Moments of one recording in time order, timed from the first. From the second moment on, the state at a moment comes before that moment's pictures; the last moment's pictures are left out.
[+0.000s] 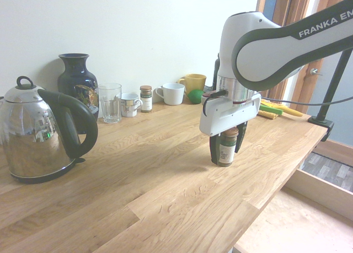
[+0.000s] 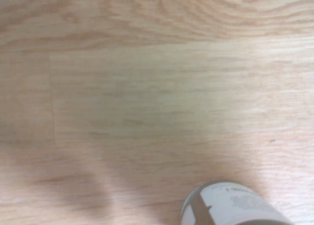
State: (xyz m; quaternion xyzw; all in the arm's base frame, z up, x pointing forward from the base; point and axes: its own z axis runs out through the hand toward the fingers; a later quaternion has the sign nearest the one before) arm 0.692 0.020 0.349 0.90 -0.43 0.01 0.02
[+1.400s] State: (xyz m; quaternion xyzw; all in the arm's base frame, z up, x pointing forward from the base) arm 0.700 0.019 0.365 0.91 -0.42 0.01 0.01
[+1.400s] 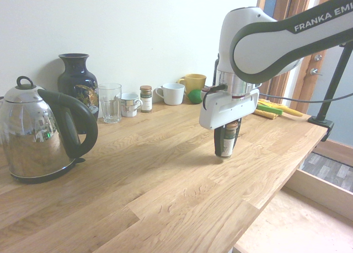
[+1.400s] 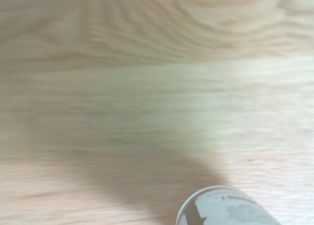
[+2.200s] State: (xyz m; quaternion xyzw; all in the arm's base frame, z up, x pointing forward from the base) arm 0.563 0.009 0.392 0.92 -0.40 0.03 -0.01
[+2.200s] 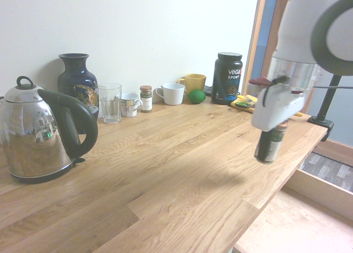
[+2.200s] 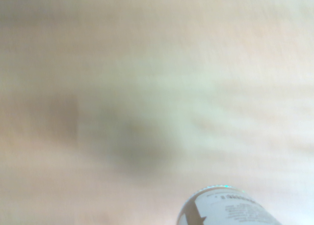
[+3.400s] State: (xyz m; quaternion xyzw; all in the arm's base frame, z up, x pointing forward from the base) arm 0.448 -0.028 0.198 0.93 -0.36 0.02 0.00
